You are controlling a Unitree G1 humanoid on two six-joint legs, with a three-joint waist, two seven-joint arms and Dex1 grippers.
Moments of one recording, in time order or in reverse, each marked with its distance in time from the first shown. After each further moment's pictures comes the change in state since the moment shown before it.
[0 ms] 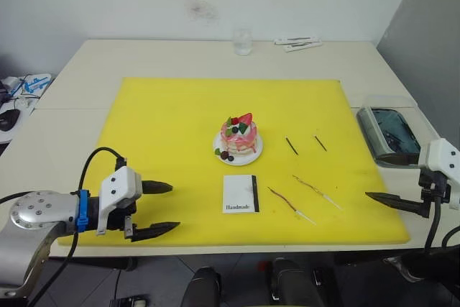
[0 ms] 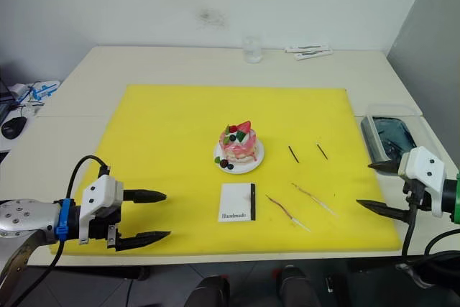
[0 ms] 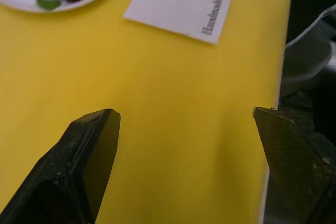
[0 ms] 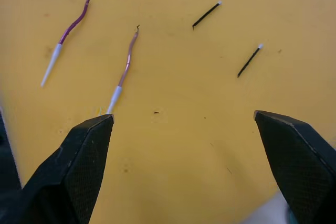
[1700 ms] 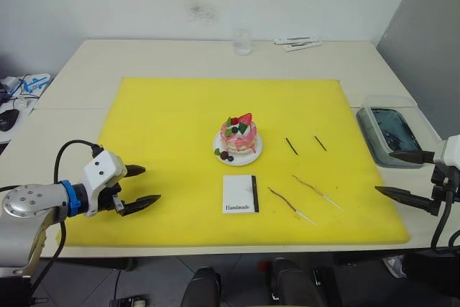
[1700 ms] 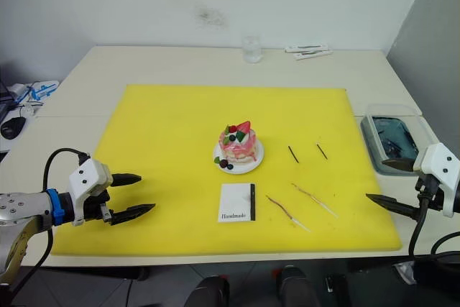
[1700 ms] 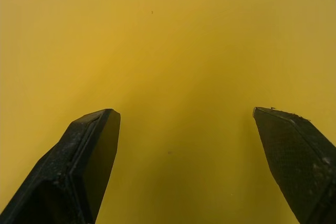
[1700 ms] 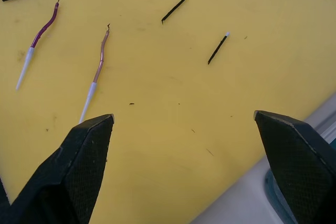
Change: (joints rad) left arm -0.116 -0.025 0.012 0.314 0.159 -0.076 0.132; right arm 0.022 0.033 -0.079 0.070 0.007 0.016 -0.017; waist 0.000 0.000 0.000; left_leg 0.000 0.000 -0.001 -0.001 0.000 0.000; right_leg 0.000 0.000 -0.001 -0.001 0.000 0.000
